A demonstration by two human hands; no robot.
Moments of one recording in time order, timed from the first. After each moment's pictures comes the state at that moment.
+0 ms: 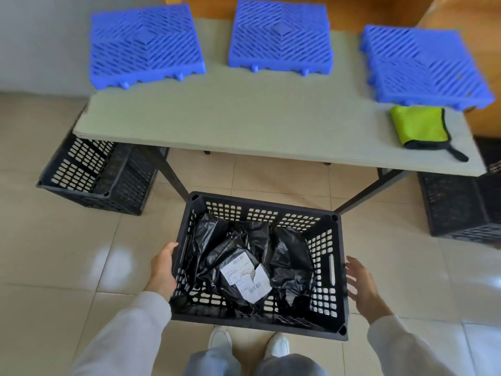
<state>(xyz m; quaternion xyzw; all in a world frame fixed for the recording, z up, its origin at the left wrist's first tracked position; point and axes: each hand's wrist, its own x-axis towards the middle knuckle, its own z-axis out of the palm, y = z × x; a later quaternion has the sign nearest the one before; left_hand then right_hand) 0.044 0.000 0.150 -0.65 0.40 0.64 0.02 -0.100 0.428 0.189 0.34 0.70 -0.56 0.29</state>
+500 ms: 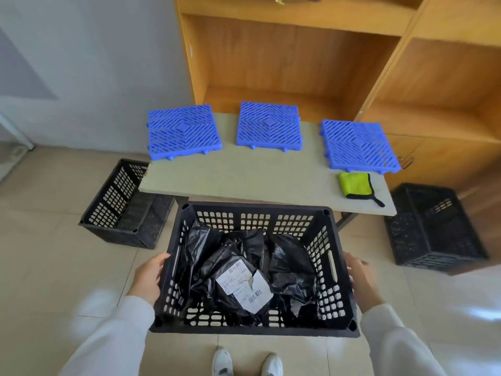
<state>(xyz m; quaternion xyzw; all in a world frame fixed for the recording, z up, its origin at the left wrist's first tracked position) 0.103 -0.012 0.426 -0.59 0.45 0.67 -0.03 -0.067 0.413 0.456 0.29 0.73 -0.58 0.20</state>
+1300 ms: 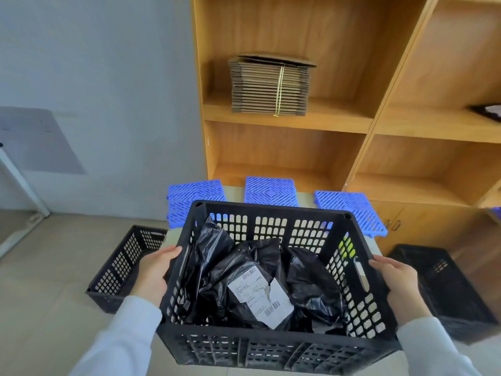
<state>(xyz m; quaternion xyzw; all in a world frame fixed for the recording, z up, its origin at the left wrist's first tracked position) 0.041 -0.075 0.600 -0.45 0.50 0.72 -0.15 -0.126 0.401 0.625 0.25 0.72 -0.65 0.00</state>
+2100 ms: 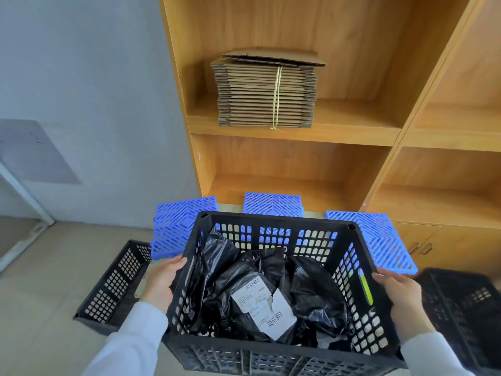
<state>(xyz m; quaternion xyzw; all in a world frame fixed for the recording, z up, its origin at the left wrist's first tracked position) -0.152 -0.081 0.573 -0.47 0.48 0.72 -0.17 -0.335 0.383 0.577 0.27 0.71 -0.65 0.04</state>
